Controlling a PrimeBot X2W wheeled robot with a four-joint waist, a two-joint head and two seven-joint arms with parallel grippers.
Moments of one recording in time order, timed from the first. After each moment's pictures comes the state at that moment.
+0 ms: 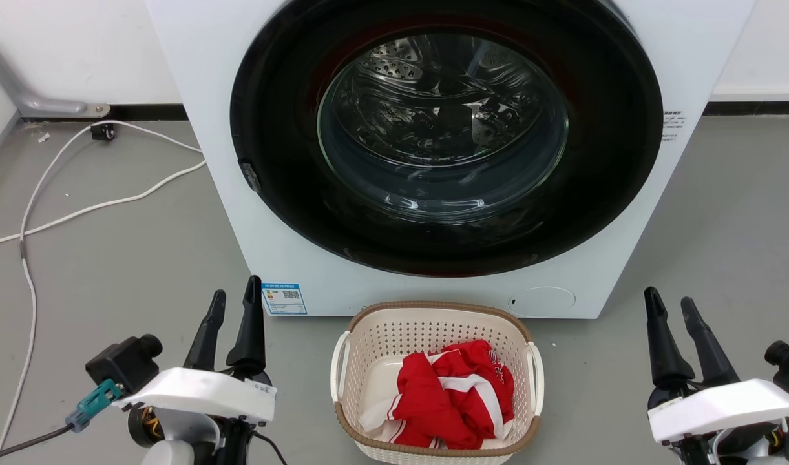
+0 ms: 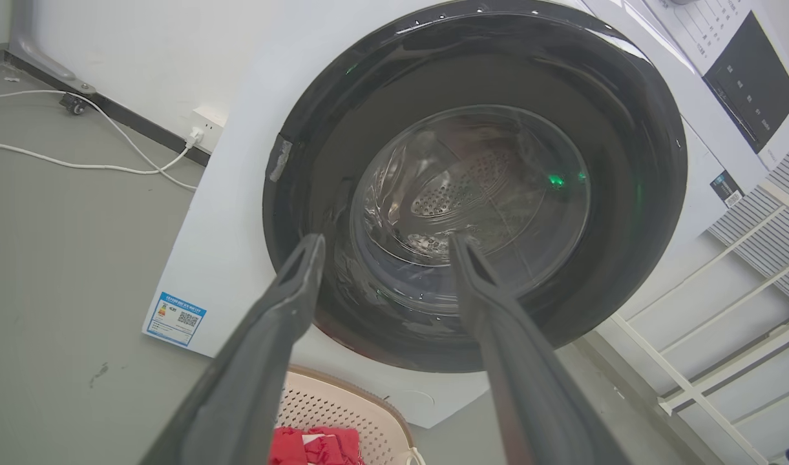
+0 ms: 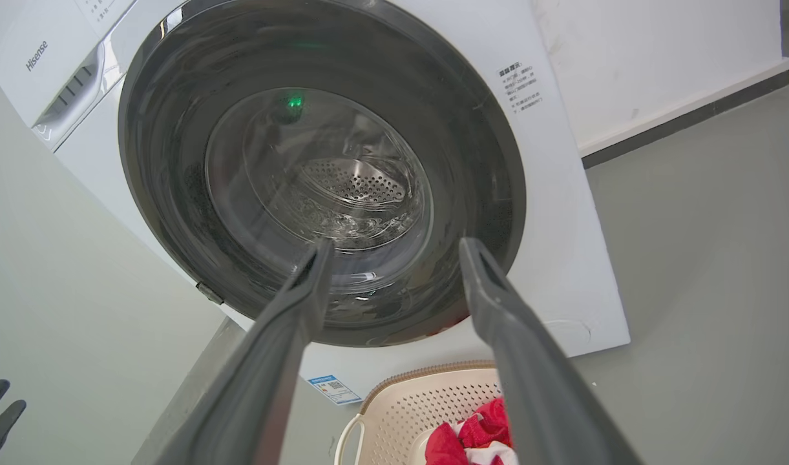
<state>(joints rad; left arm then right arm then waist) -0.09 0.05 -0.03 0.13 -0.70 -0.11 -0.11 0.00 -0.06 -0.04 0.05 0.60 0.13 -0.06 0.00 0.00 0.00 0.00</state>
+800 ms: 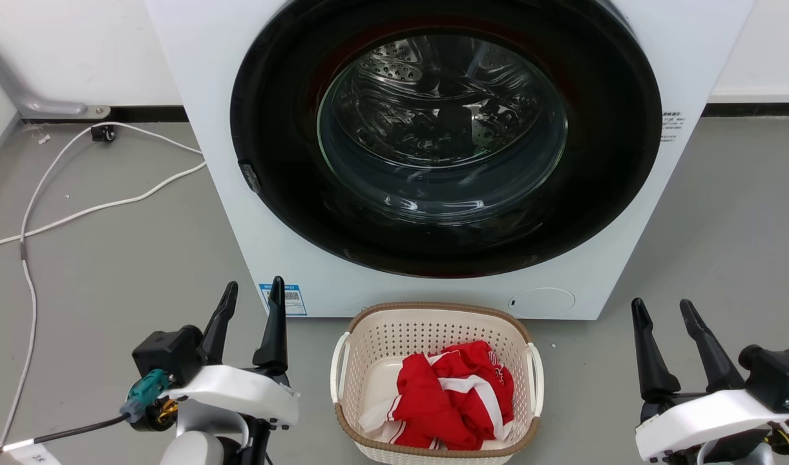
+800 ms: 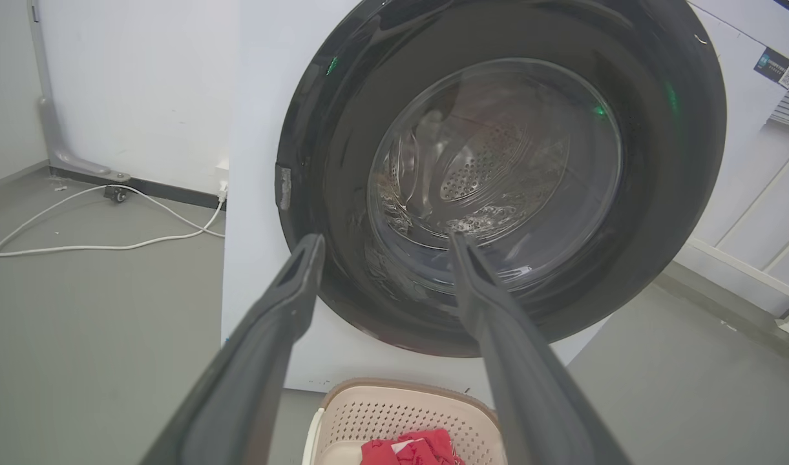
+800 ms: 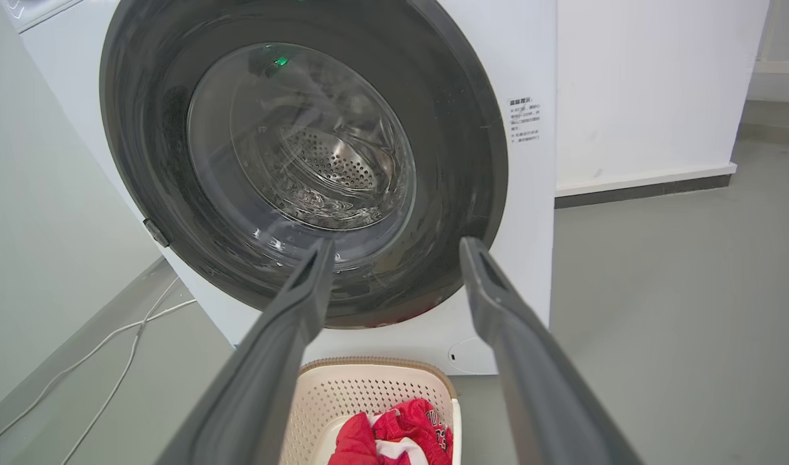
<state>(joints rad) -0.13 0.06 -0.08 0.19 -0.39 -0.08 -0.17 0.04 -0.06 -0.03 -0.01 0.29 0.13 -0.06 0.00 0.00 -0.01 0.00</state>
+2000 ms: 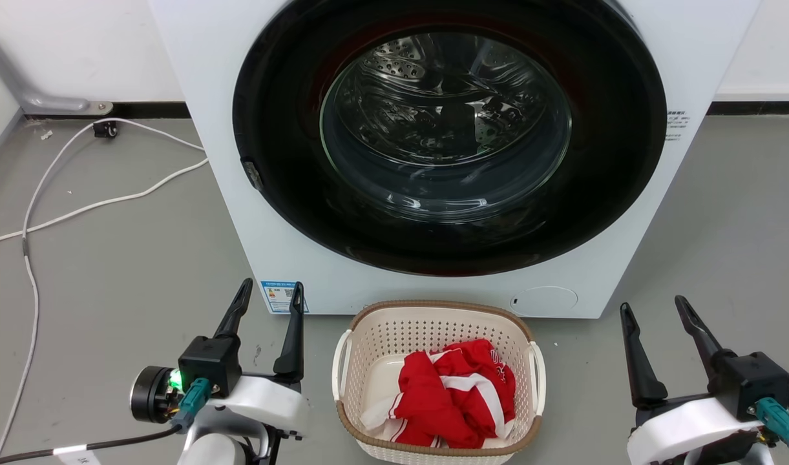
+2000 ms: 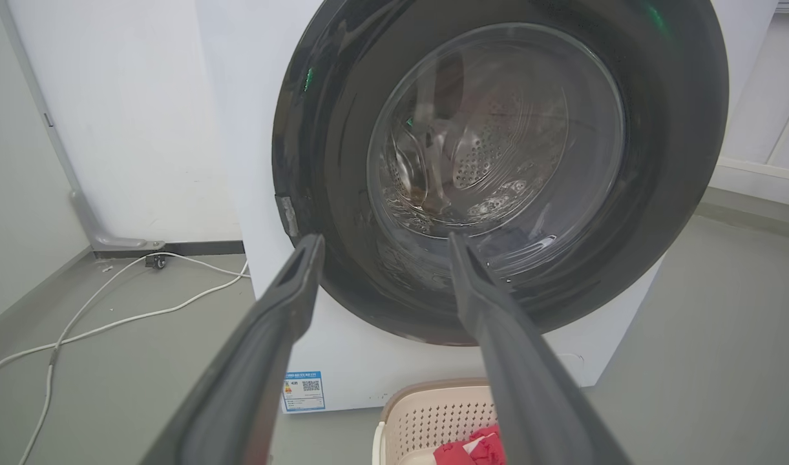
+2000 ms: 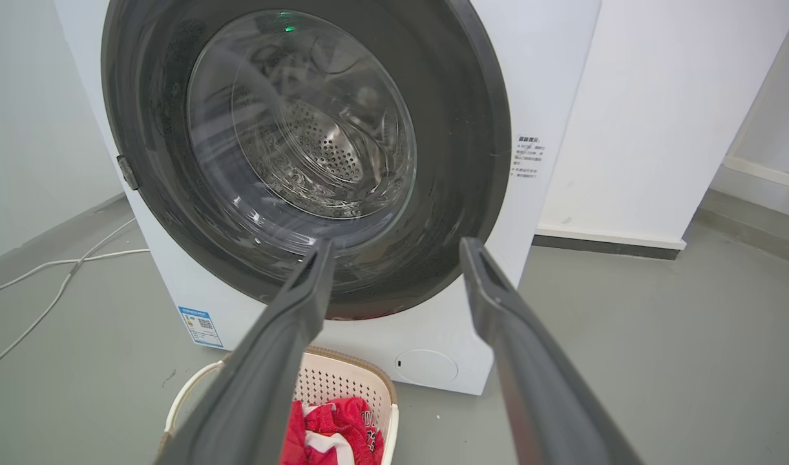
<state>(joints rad) -0.13 0.07 -0.12 0.22 -0.13 -0.05 -0.25 0.06 -0.05 -0.01 -0.06 0.02 0.13 -0.07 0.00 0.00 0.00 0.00</state>
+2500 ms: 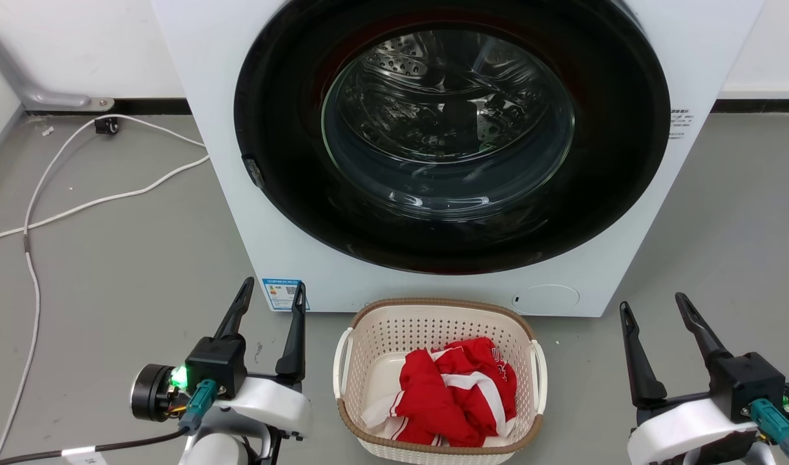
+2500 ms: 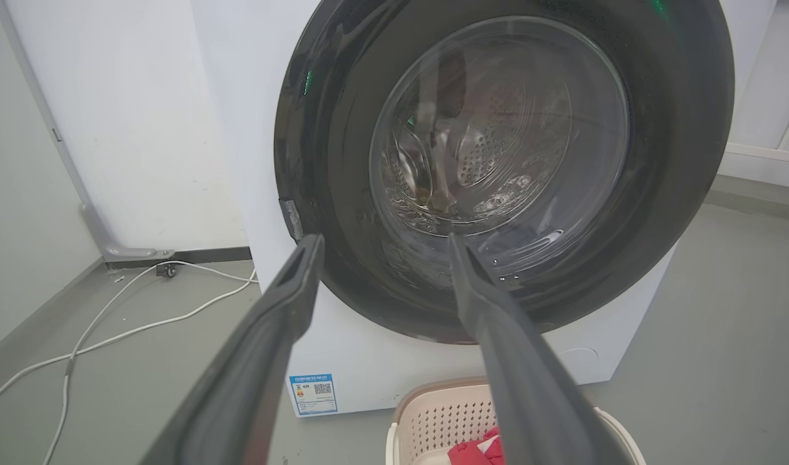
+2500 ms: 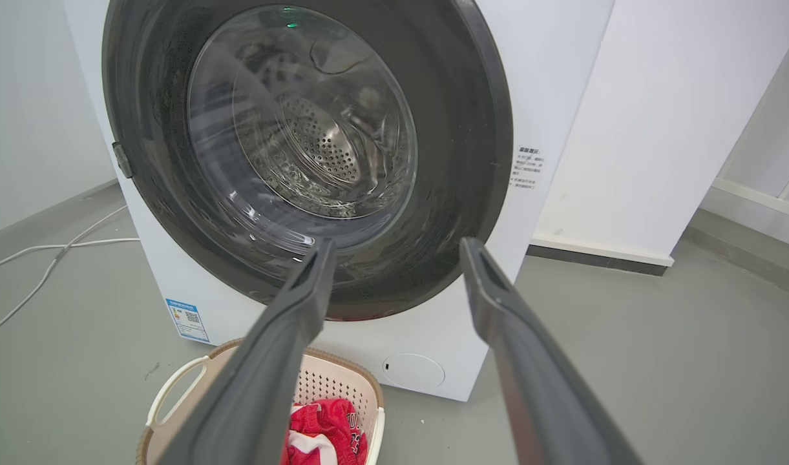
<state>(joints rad) -0.13 0.07 -0.13 0.23 -0.08 -0.05 -0.26 0.06 -0.05 -0.01 -0.07 -0.04 0.13 -0.08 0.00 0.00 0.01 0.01</state>
